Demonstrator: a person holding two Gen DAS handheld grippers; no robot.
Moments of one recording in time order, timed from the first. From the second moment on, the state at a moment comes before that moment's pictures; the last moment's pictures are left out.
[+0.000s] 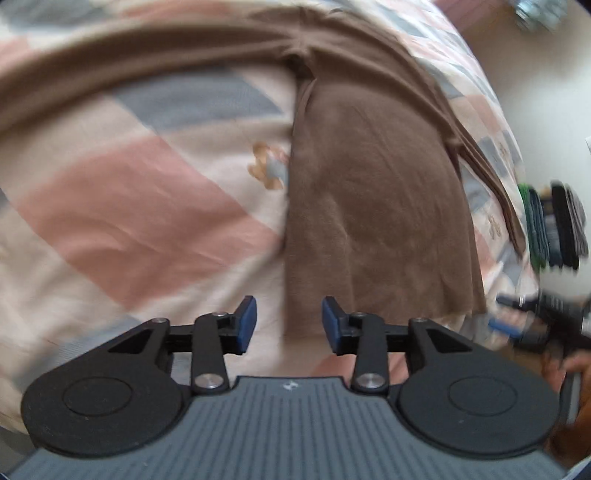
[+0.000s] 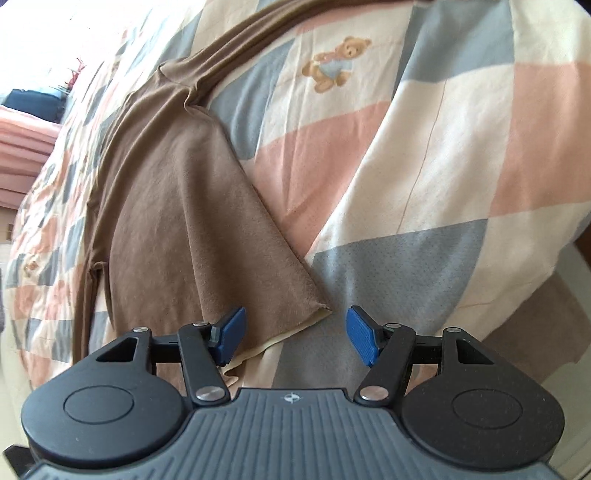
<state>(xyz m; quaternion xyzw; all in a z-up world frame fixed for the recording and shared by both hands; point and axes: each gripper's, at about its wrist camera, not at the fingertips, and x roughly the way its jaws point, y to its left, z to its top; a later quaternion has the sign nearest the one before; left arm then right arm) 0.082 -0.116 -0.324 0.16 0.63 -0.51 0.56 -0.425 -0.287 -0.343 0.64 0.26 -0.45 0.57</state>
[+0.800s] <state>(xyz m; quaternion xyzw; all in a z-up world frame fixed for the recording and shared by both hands) 0.057 -0.110 -0.297 0.15 0.62 -0.50 0.58 -0.479 -0.323 -0.279 0.57 0.30 -0.40 0.65</state>
